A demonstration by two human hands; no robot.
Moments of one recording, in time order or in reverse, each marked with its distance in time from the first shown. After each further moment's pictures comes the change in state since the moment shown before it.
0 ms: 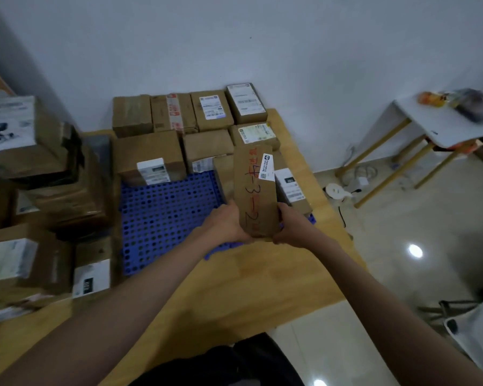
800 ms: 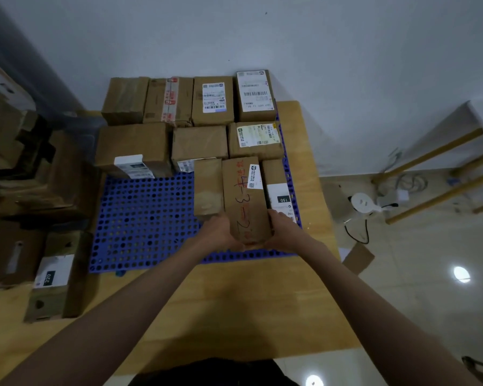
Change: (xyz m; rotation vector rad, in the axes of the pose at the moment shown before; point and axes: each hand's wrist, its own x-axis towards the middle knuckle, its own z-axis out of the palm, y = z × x) left_hand 0.117 0.047 0.039 -0.156 0.009 -0.208; right_hand 0.130 0.090 -0.040 -0.035 -0.244 -0.182
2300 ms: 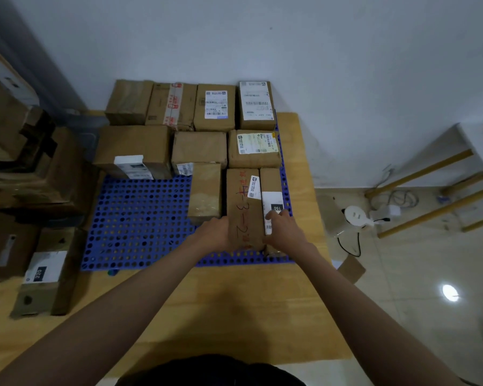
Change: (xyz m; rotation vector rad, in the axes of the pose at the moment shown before) left_hand 0.003 0.005 -0.005 0.211 -0.098 -0.025; right_hand 0.000 -0.007 -0.011 -0.182 0.116 0.115
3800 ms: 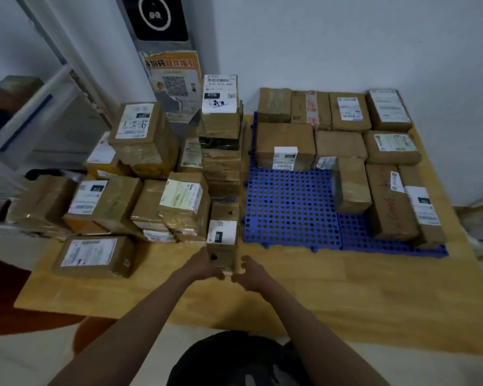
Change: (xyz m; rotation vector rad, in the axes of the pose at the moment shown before) left_hand -0.191 -0.433 0.047 -0.417 0.137 -0.205; right_hand -0.103 -0.393 0.280 0.419 -0.348 -0.054
